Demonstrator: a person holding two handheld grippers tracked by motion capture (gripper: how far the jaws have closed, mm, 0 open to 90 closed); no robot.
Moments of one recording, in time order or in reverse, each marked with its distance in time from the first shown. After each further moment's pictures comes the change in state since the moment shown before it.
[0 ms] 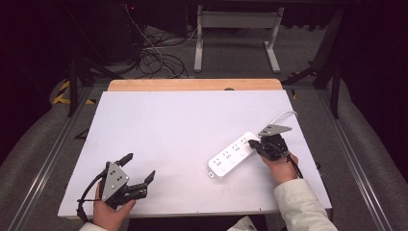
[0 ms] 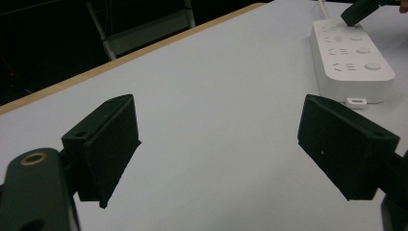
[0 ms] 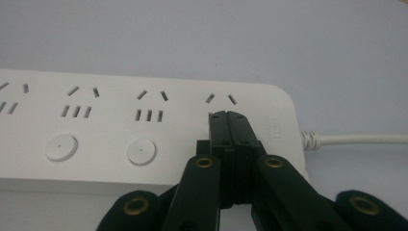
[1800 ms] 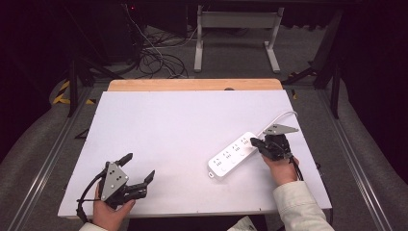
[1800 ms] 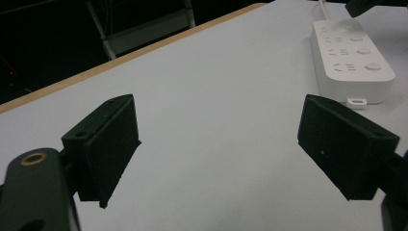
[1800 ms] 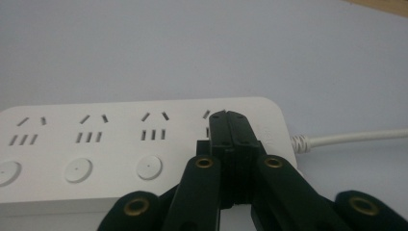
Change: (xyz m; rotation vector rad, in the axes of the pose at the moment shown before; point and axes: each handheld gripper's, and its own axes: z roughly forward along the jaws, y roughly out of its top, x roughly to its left) left arm 0.001 0.000 -0.001 -0.002 -0.001 -0.007; right arm 0.002 0.001 -0.012 -0.077 -0.013 0.091
